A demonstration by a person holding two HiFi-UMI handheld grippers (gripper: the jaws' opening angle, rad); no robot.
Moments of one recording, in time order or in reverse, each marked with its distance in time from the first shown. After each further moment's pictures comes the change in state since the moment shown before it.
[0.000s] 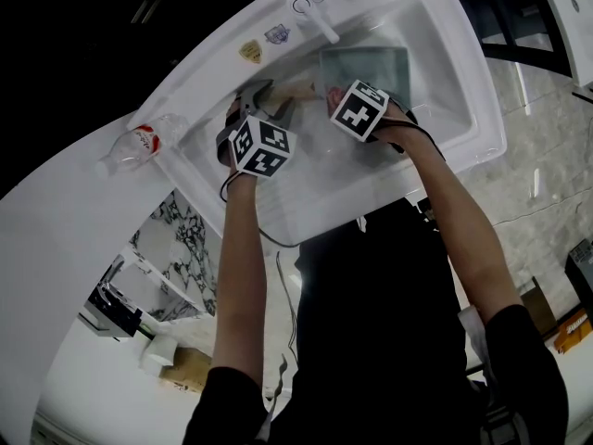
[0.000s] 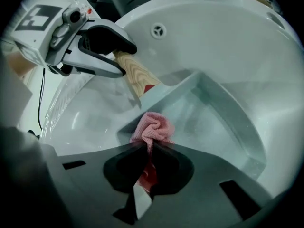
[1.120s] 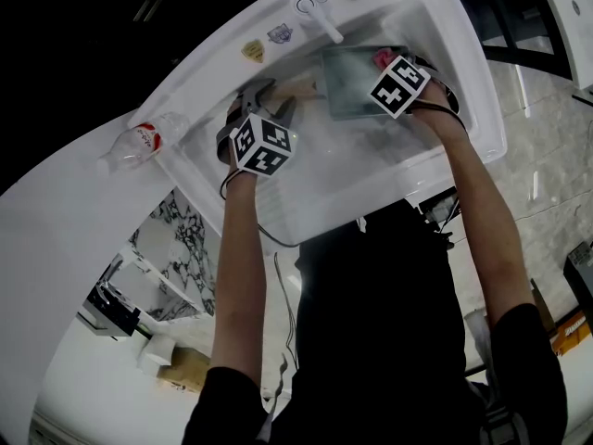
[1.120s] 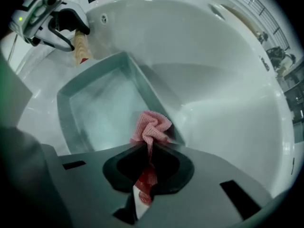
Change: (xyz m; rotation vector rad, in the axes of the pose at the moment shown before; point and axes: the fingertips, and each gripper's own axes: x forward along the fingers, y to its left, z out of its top) left arm -0.001 0.001 0.001 0.018 0.005 -0.010; right arm -0.054 -0.135 -0.052 -0.059 0.155 -0.450
